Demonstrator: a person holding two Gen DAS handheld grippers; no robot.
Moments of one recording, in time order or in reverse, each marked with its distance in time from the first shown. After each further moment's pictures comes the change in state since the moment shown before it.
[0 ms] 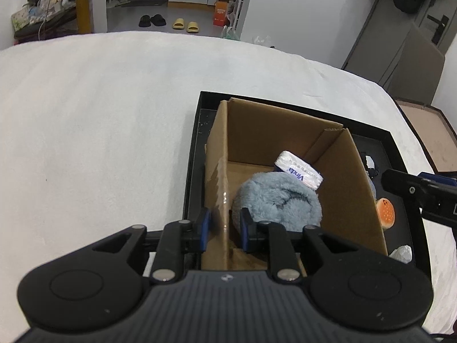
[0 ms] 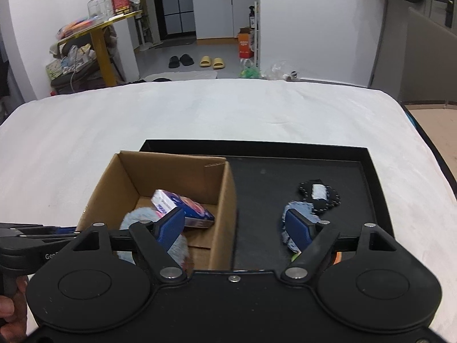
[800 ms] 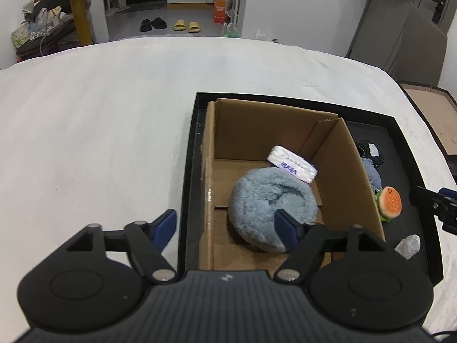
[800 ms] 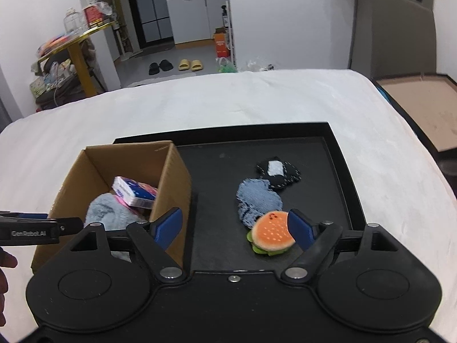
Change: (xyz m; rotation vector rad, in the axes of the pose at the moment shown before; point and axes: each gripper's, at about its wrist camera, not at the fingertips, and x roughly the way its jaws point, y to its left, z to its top) left arm -0.004 -0.022 0.001 0.070 0.020 0.066; right arm -0.007 -0.056 -0.029 0.108 -0.001 -0.025
